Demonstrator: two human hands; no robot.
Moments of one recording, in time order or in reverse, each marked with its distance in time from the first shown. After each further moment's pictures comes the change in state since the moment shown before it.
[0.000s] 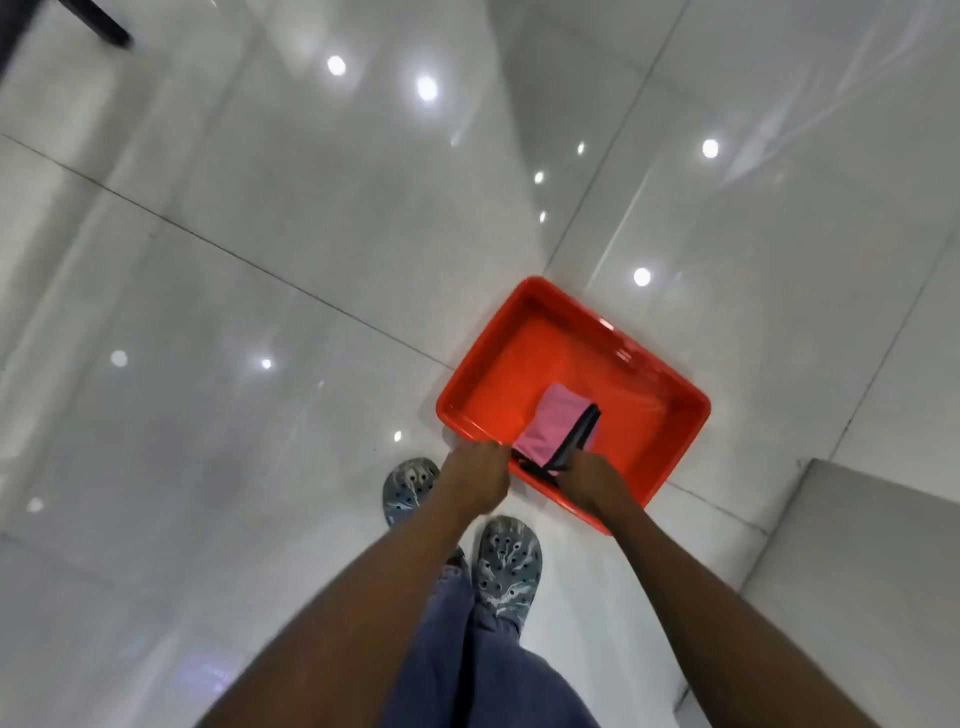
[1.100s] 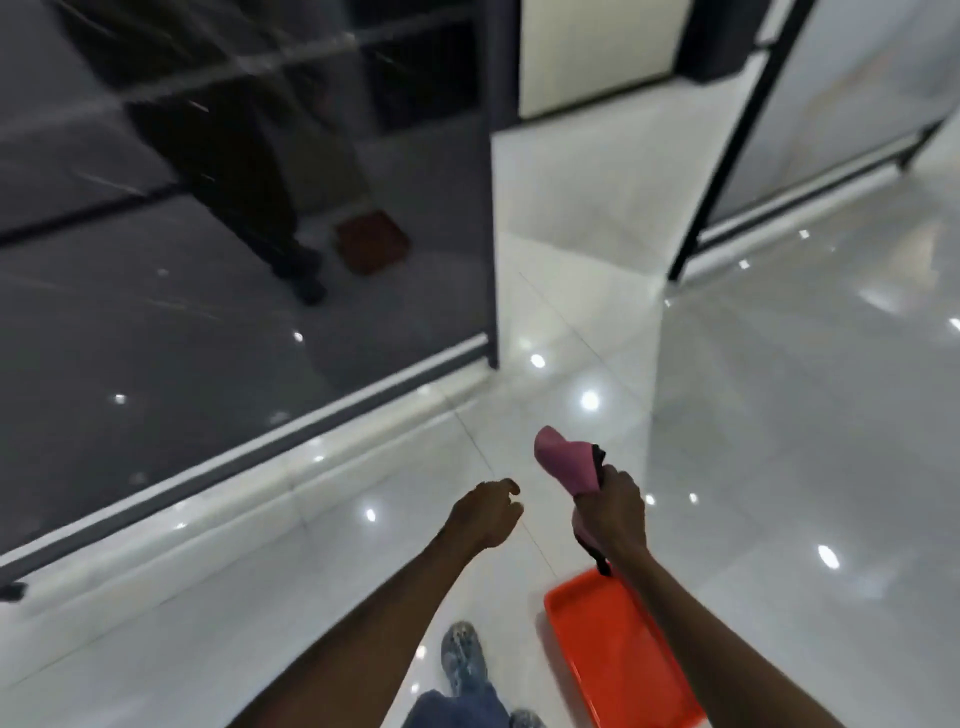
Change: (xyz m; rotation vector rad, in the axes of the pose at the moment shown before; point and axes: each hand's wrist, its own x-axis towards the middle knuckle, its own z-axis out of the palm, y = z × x) left_hand -0.531 0.068 -0.316 -0.598 0.659 -0.433; right_hand -0.587 -0.284 -0.173 -0.056 0.394 -0.763
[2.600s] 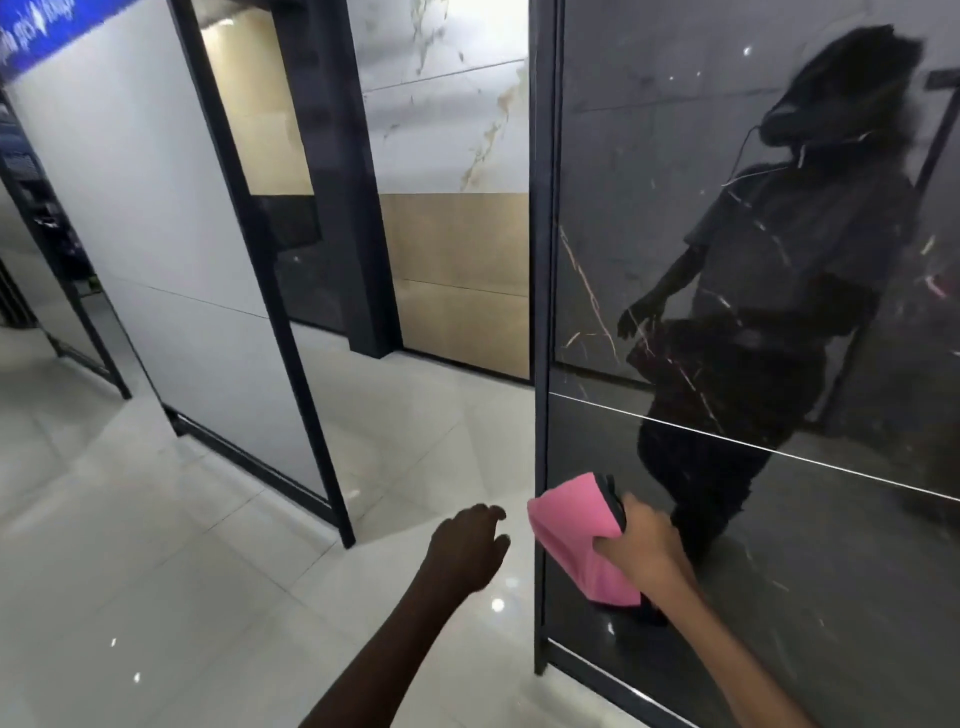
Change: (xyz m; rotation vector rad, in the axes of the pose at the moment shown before) left_hand -0.661 -0.866 -0.475 0.013 0.892 -0.738; right_hand -0.643 -0.771 0.640 -0.372 -0.530 -1.057
